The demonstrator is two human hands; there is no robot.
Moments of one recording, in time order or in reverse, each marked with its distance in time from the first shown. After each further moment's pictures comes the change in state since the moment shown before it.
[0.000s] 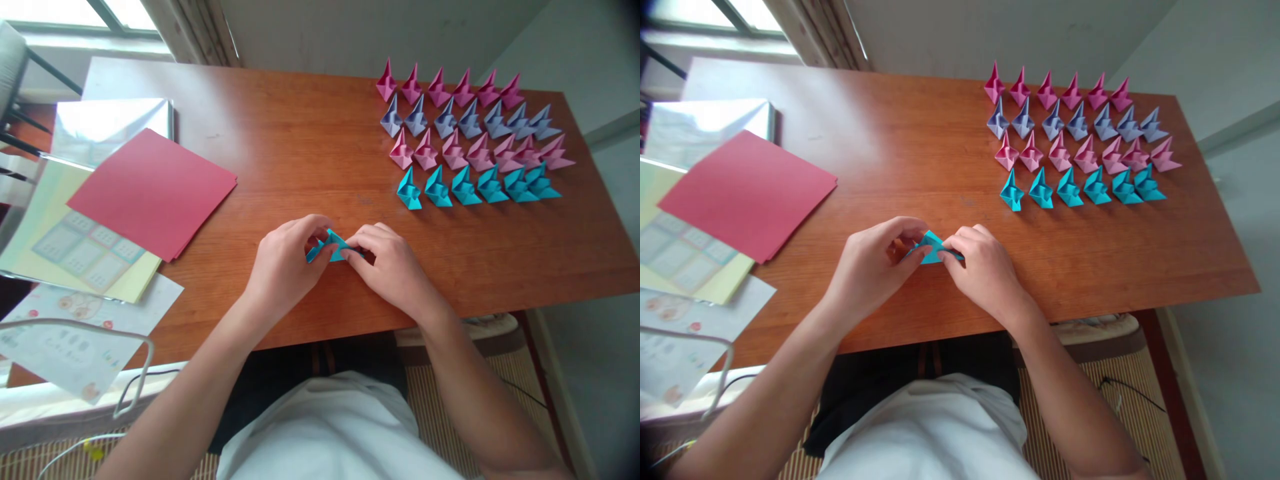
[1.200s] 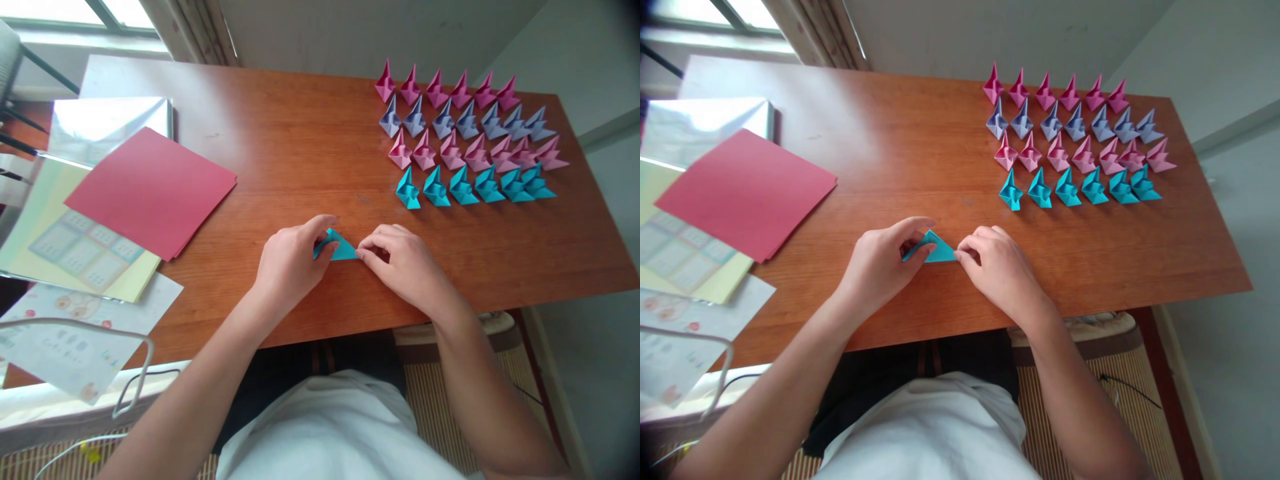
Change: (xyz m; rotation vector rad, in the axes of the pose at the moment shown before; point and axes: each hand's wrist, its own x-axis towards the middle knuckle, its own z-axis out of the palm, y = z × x) left_hand 0.004 0.001 0.007 0.133 -0.102 -0.067; right_hand -0.006 0.008 -0.018 -0.105 -0.049 0.091
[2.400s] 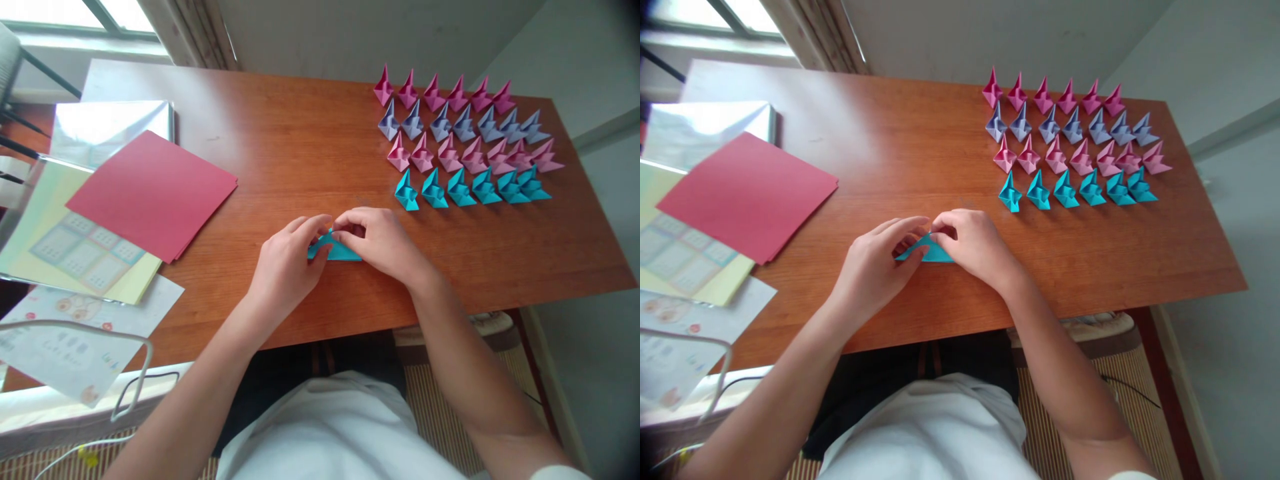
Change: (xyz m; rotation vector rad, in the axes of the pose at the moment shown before) left_hand -0.006 -0.006 -0.001 -0.052 0.086 0.078; right_hand 0.045 -0.014 0.007 0.231 0.004 -0.063
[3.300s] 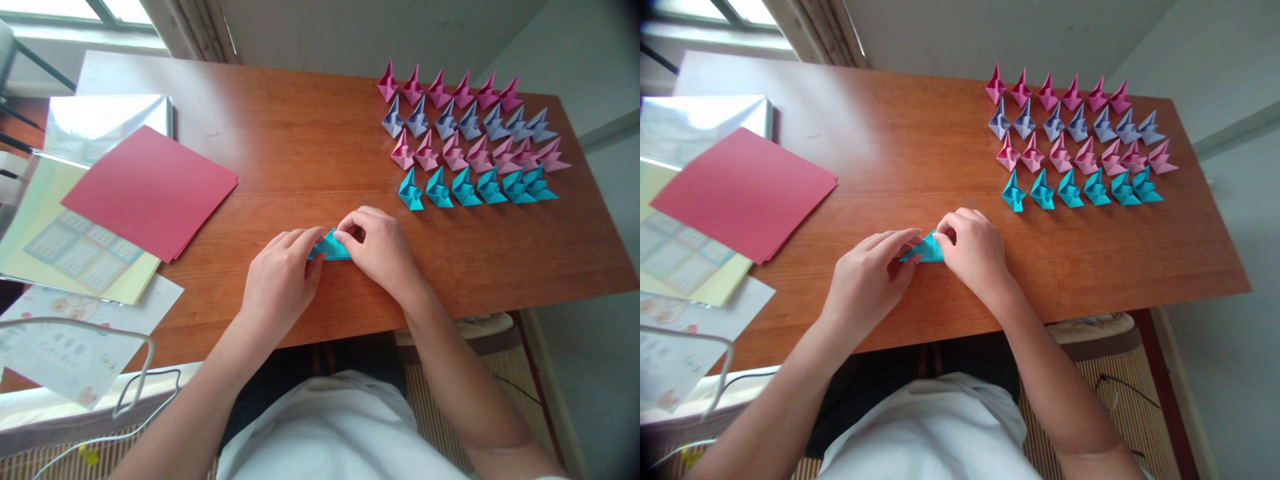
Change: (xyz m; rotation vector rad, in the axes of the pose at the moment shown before) left_hand -0.019 0.000 -0.003 0.176 0.026 0.011; right_hand -0.009 0.000 0.020 -0.148 0.159 0.093
